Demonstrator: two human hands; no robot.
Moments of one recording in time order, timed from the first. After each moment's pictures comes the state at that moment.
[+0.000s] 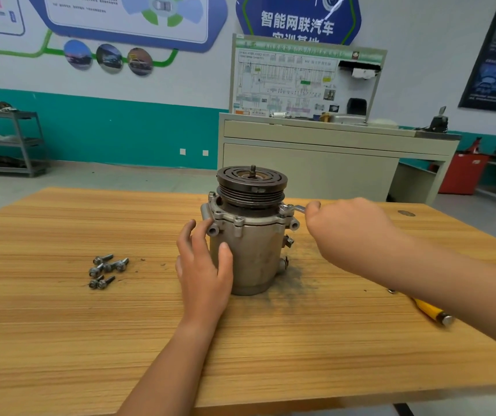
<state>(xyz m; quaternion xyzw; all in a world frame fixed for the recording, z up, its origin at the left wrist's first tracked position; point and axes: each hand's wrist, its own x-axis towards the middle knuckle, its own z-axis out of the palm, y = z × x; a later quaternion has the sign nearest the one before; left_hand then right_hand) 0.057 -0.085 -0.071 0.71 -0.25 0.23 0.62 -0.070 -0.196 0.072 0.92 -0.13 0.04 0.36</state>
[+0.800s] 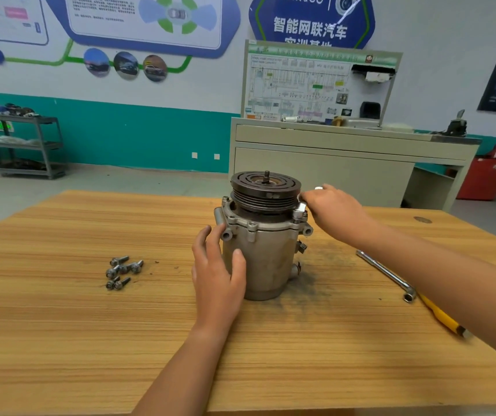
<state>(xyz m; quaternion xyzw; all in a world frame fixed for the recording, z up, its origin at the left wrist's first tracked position) 0.054 -0.084 -0.071 0.71 -0.25 0.20 0.62 0.007 -0.271 0.045 0.95 -0.07 0.25 0.17</state>
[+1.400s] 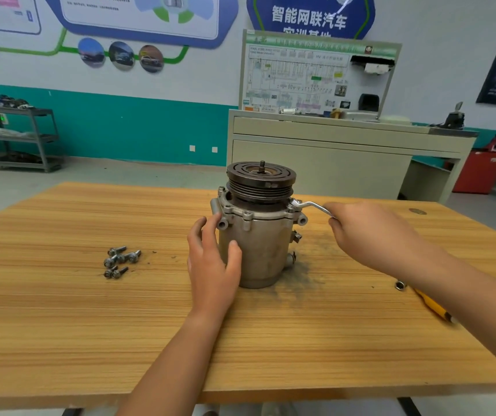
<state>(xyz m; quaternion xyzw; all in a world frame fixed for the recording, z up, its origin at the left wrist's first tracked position) 0.052 -0.080 -0.069 0.72 -0.25 0.21 0.61 -0.074 -0.223 0.054 0.96 -0.19 0.16 0.12</state>
